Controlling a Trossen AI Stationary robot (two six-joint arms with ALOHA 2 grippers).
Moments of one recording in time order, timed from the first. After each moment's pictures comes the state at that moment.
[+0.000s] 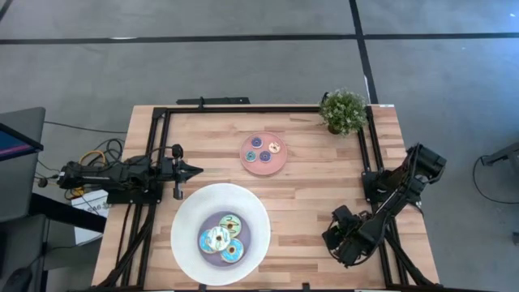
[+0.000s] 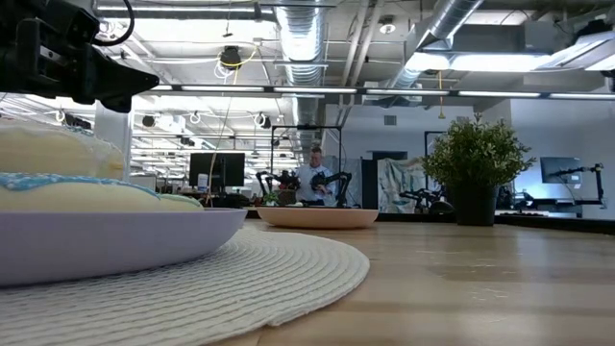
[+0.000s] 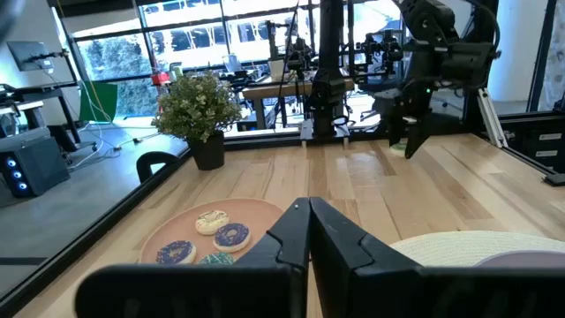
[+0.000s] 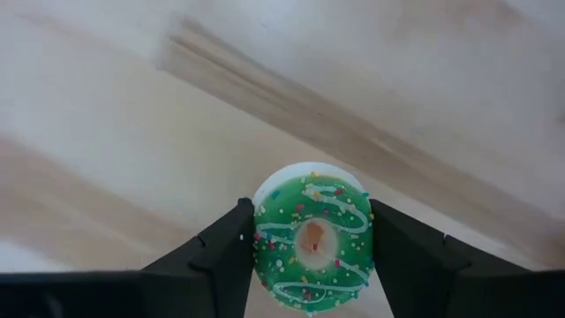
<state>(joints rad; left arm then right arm) -0.04 0.02 0.01 0.05 -0.15 0.11 0.90 1.67 0.88 -0.91 0.18 1.95</state>
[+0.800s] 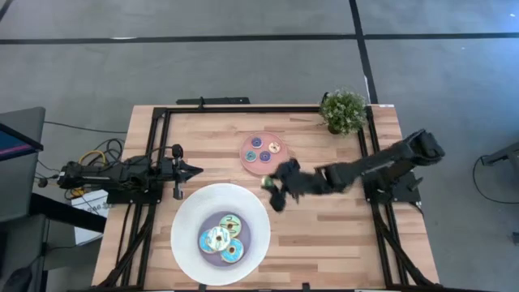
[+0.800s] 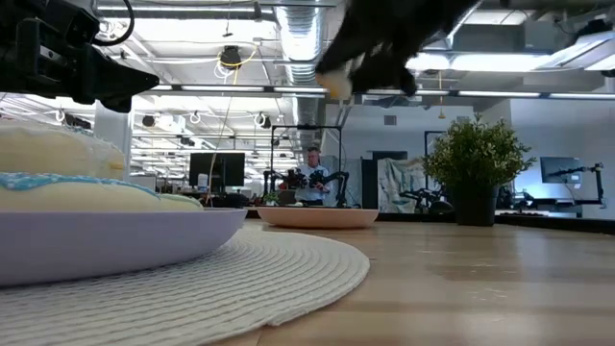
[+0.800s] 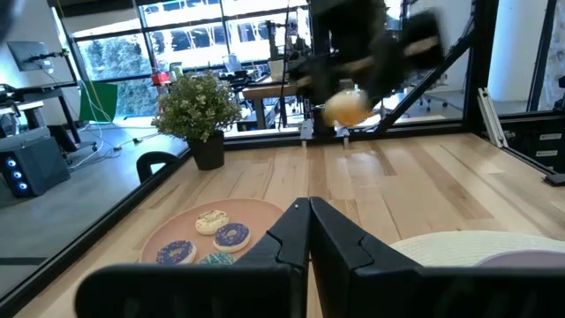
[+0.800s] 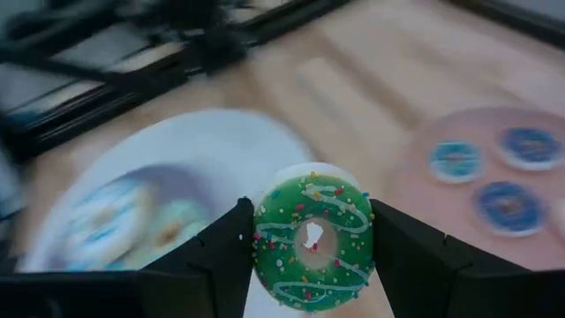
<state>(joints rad) -0.04 0.02 0.01 0.05 -0.15 0.11 0.24 1.56 1.02 -0.07 0.41 0.52</state>
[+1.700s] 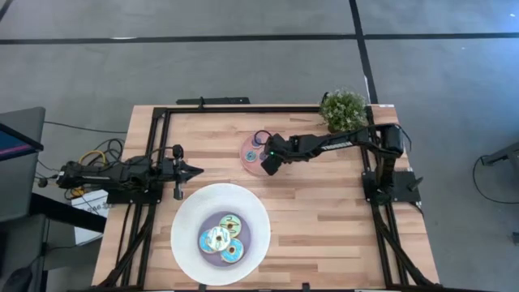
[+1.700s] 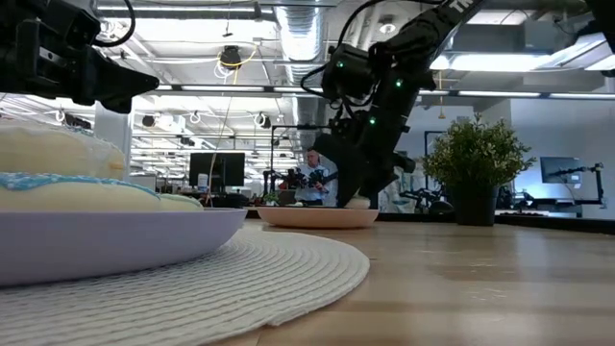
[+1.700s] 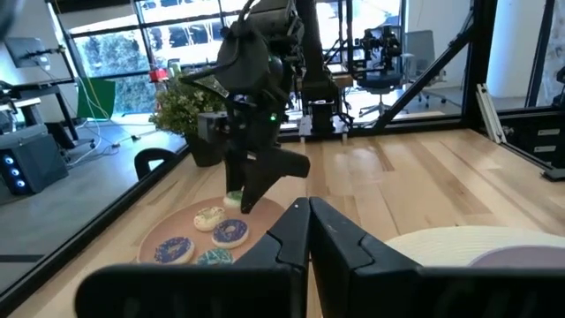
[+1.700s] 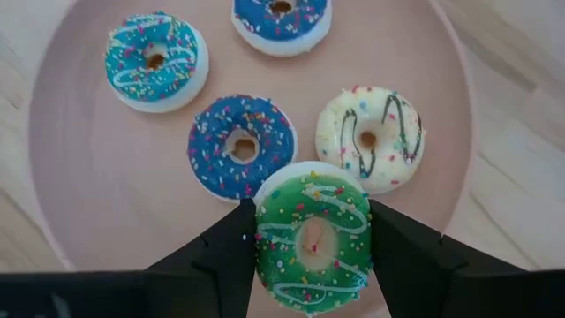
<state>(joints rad) -0.04 0.03 0.01 0.05 -0.14 0.11 -0.17 1.89 1.18 -0.42 0.26 0.53</state>
